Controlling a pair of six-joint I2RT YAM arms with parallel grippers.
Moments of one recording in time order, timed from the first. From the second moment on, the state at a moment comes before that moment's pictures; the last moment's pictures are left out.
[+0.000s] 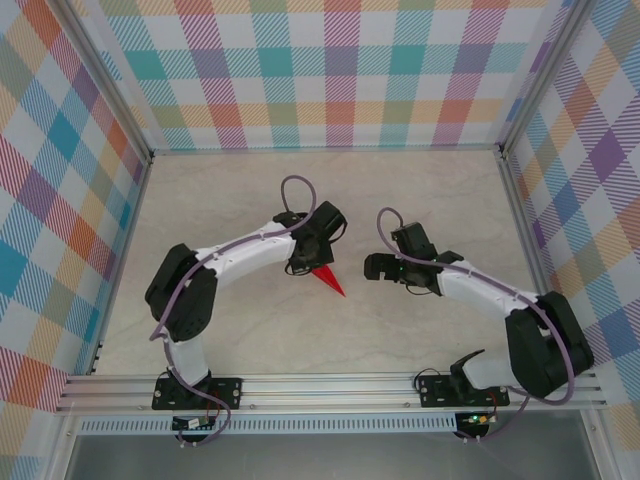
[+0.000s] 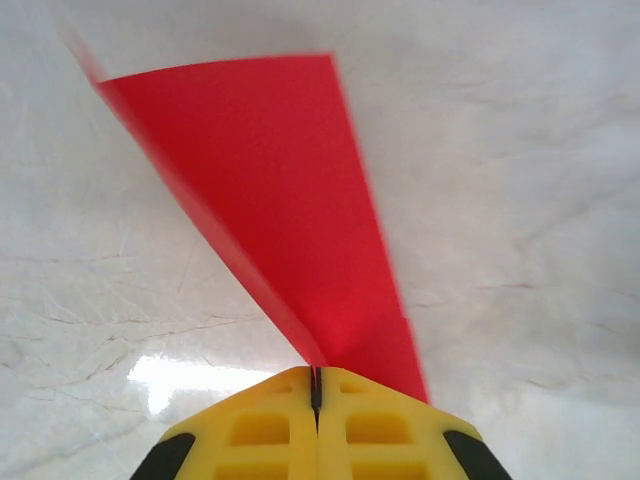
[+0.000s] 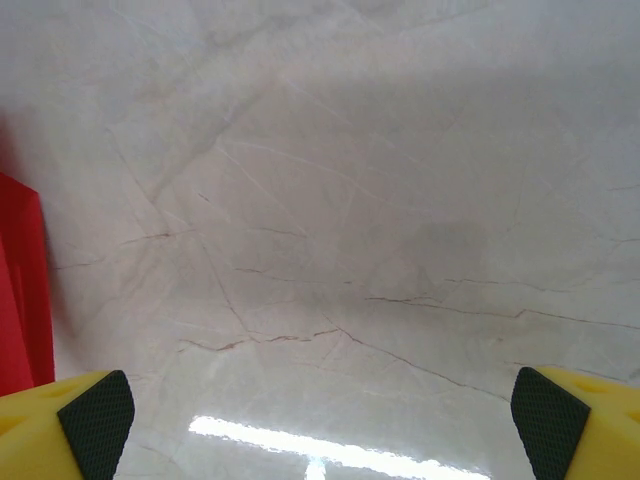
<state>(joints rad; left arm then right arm) -0.78 1.81 1.40 -0.83 -0.16 -0.96 0.48 1.33 0.70 -0.35 -0.05 0.50</state>
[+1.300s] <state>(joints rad) -0.64 1.75 0.87 0.03 0.36 -0.89 0.59 1.44 0.83 -0.34 -0.38 0.71</state>
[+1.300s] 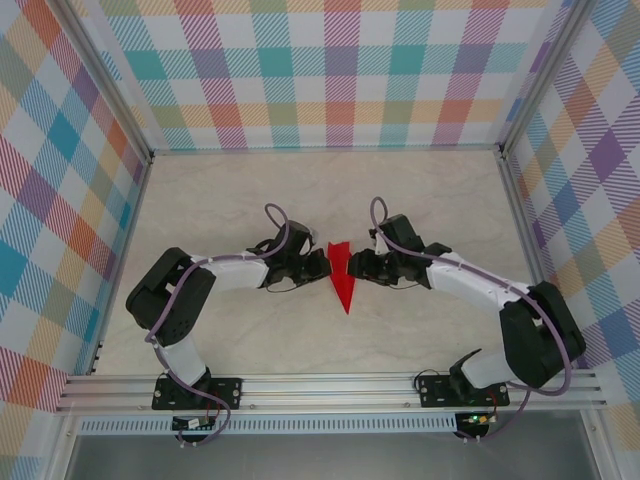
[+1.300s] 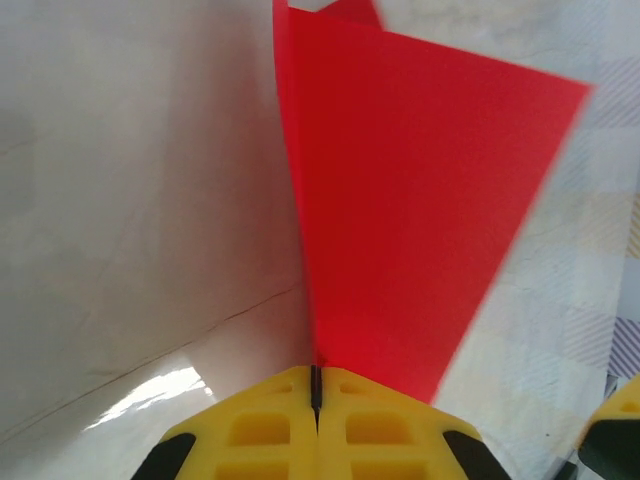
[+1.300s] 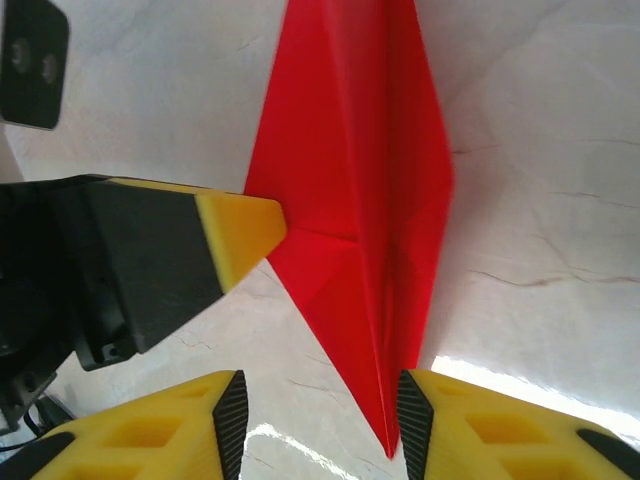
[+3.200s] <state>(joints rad) -0.63 1.74 0.82 0.05 0.35 -0.92 0.75 1.72 0.97 -0.44 -0.18 0.65</state>
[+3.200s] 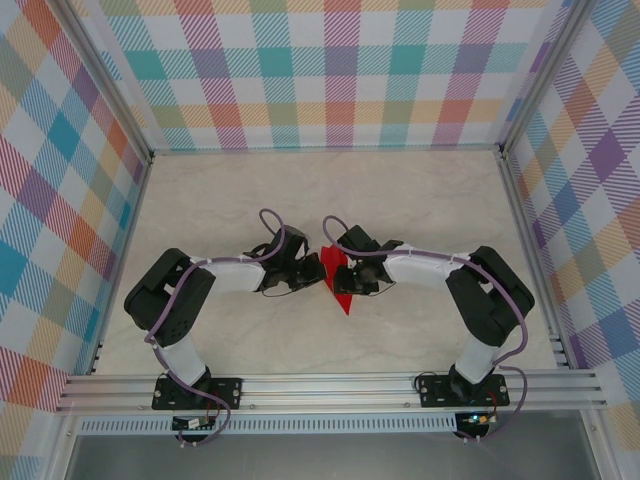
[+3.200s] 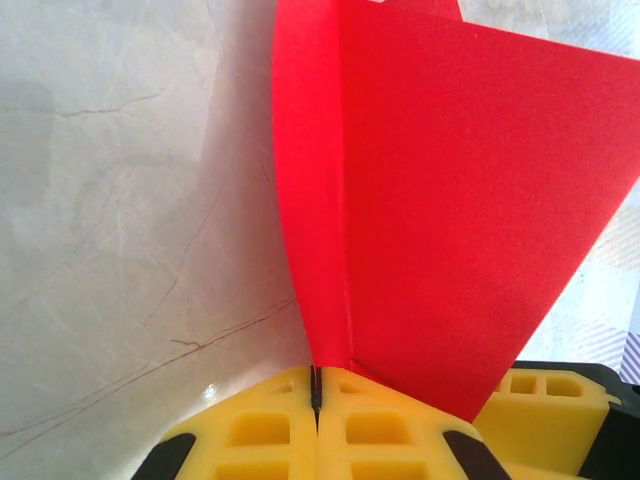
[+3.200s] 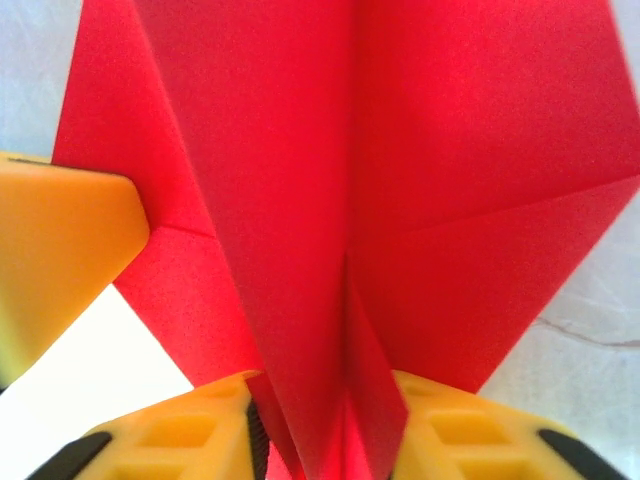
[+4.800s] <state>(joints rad) -0.55 1.41 0.79 -0.44 -0.12 -1.00 0.81 1.89 1.21 -0.64 0.01 0.74</state>
